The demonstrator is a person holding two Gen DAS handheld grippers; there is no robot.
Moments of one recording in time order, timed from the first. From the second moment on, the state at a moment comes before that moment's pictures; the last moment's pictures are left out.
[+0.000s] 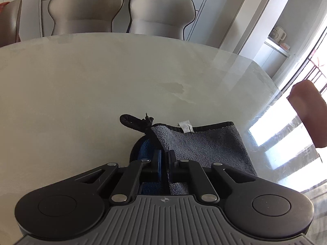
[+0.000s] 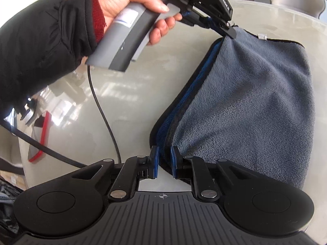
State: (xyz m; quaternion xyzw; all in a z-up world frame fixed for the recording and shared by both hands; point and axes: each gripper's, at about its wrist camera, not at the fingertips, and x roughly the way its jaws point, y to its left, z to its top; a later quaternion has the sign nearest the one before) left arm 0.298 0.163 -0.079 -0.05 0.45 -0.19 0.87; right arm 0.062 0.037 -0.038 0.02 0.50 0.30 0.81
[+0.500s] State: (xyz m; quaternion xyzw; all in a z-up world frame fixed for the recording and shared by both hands) left arm 0.302 0.157 -0.088 -0.04 0.47 -0.18 0.86; right arm 0.060 0.048 -0.028 -0.04 0.49 0.29 0.82
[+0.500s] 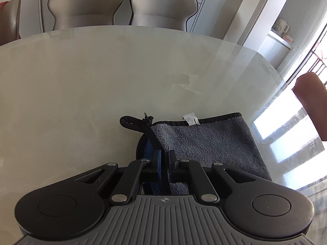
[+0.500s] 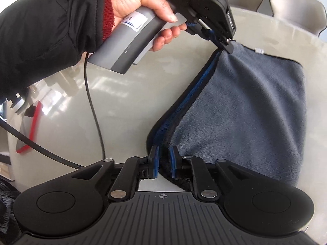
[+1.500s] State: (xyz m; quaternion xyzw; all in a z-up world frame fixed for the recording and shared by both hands) left arm 0.301 0.162 -0.091 -0.01 0.48 -0.18 0.86; right arm 0.070 0.047 -0.033 0.01 0.51 0.30 0.81
